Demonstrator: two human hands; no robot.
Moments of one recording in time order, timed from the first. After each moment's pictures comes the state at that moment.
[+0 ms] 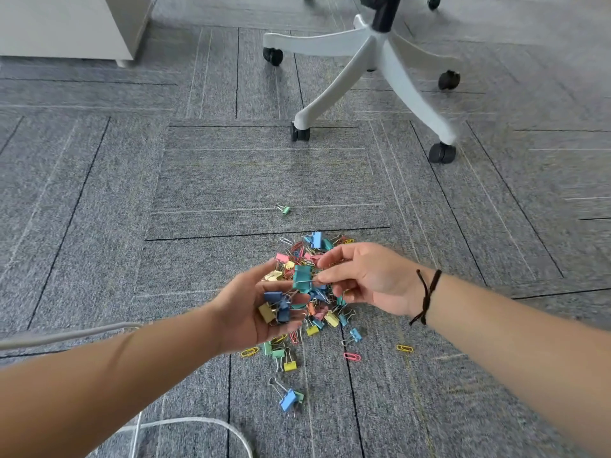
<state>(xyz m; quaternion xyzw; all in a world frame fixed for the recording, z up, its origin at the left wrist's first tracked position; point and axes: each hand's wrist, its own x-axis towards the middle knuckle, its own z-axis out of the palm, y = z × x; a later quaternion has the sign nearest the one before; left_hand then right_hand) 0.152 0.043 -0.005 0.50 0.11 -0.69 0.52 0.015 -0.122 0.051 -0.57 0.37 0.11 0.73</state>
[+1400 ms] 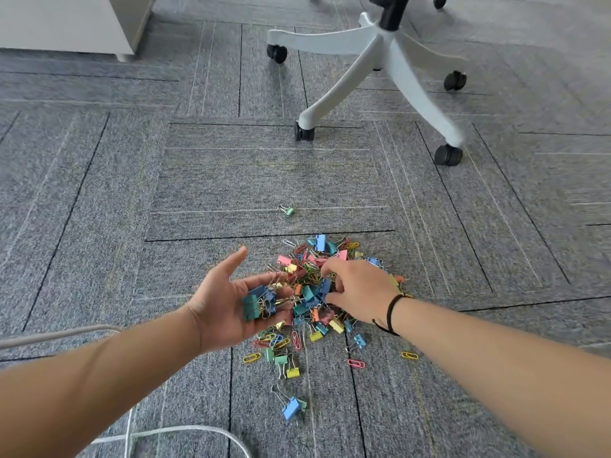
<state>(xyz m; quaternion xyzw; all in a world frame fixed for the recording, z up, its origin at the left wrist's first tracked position) 0.180 0.056 -0.016 0.49 0.14 -0.65 0.56 0.020 -0.127 -0.018 -0.93 0.27 0.13 0.20</state>
